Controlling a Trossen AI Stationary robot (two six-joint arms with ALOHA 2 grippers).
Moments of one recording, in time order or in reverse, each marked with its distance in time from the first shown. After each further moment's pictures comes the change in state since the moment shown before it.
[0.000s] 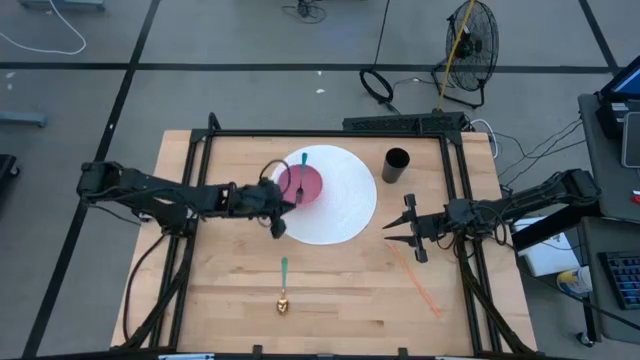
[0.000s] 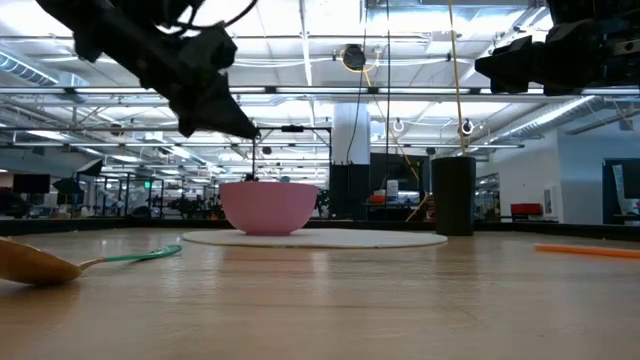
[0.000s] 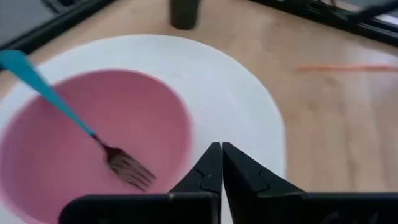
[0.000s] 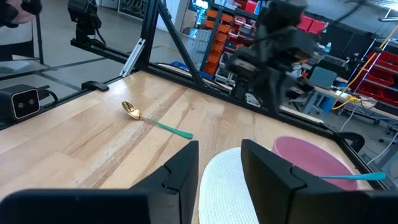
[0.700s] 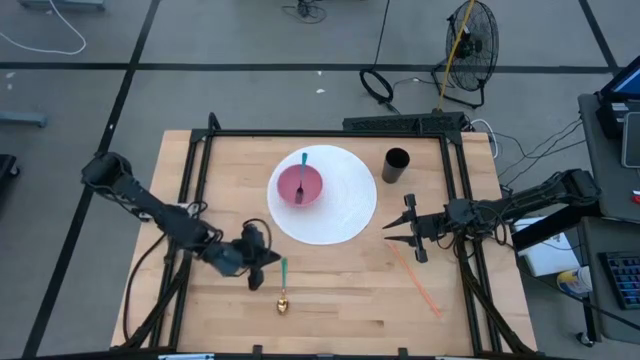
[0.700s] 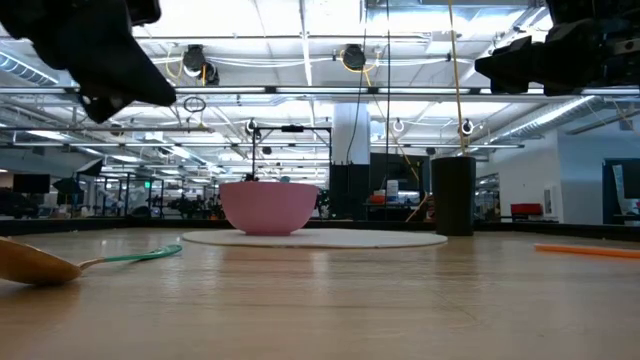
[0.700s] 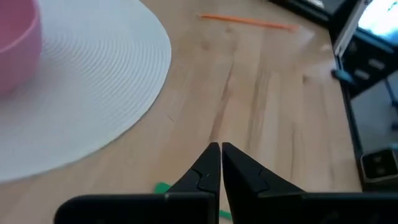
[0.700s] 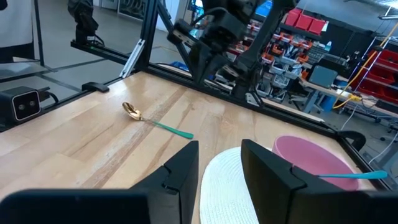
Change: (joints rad) left arm -0.558 -0.008 0.000 -0.109 -0.261 -0.452; right arm 0.000 0.000 0.000 0.001 0.000 0.009
